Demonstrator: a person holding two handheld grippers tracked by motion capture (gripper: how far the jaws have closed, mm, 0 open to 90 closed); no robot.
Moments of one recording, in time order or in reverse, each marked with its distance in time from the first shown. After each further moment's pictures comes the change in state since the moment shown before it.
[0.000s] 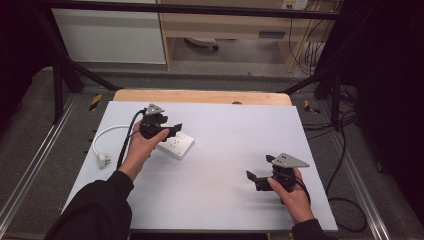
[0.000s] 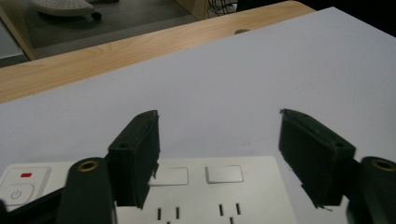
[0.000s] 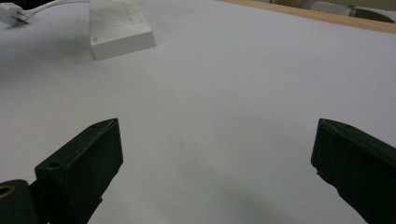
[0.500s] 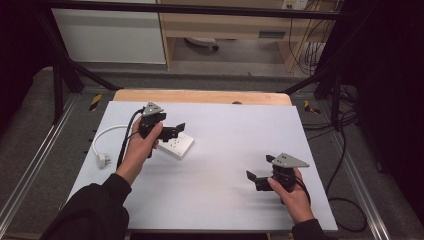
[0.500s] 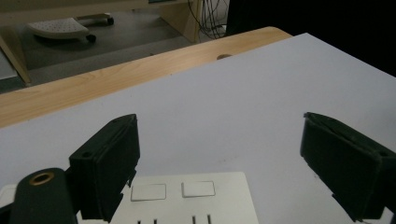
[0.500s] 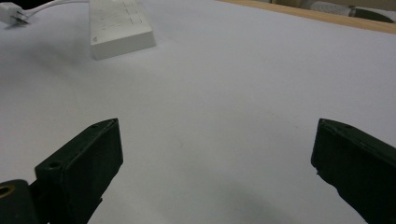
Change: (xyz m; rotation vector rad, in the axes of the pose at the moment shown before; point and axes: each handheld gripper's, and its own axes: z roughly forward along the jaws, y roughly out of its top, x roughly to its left) left arm -0.013 0.010 -0.023 -0.089 -0.027 0.003; right arm 0.000 0.000 0.000 0.000 0.000 0.000
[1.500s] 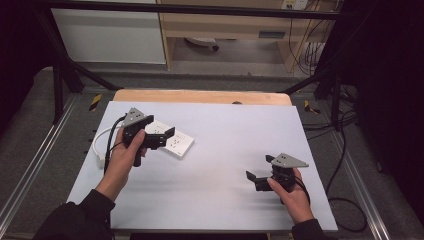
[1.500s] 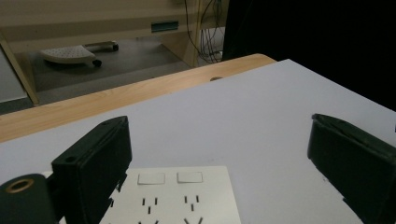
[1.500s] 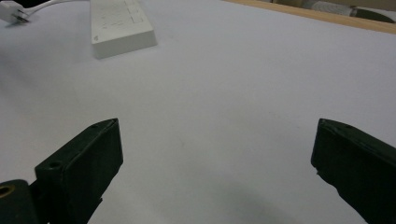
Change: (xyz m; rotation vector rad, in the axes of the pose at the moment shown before) left arm -0.012 -0.008 -0.058 -0.104 -0.004 0.003; right arm 0.000 0.000 0.001 0.003 0.003 -0.012
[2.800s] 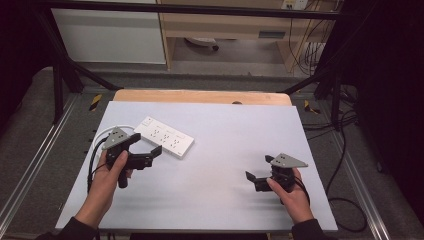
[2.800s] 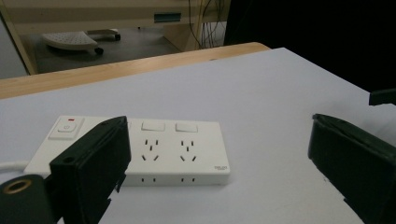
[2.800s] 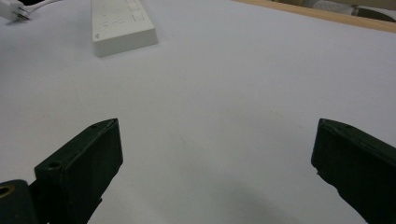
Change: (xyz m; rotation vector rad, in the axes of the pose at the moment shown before) left arm -0.005 -0.037 -0.050 0.014 0.012 -0.039; right arm 0.001 0.000 0.001 0.006 0.002 -0.003
